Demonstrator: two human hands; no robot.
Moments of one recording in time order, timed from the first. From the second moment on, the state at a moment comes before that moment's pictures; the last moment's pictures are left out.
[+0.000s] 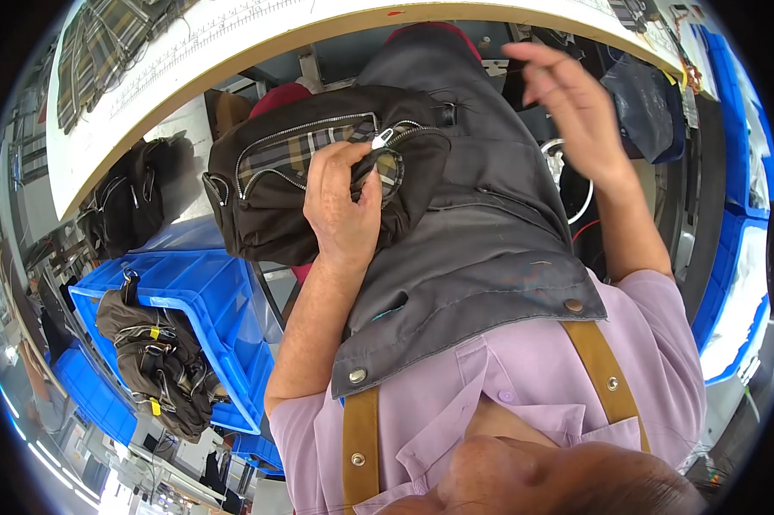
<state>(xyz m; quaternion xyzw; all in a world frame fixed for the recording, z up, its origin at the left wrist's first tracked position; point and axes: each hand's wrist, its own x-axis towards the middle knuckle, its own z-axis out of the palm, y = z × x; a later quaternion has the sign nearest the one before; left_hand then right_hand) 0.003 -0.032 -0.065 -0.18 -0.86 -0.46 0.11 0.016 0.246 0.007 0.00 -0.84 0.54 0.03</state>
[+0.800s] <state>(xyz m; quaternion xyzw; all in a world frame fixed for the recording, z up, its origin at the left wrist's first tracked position) 0.004 -0.035 -0.046 0.00 -0.76 -0.65 -0.07 0.002 0.296 0.090 0.06 -0.84 0.53 0.07</state>
